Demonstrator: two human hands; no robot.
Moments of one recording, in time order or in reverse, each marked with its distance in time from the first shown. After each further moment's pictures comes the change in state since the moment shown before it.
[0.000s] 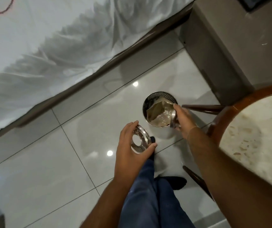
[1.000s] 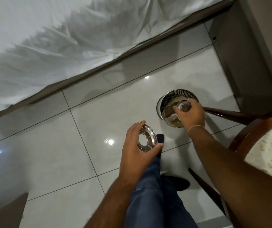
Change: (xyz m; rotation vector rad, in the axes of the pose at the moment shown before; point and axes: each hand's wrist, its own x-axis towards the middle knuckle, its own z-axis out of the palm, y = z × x) left_hand 0.006 -0.046 -0.022 -0.008 0.056 -0.145; right_hand 0.036 0.024 0.059 -0.775 0.223 -0.598
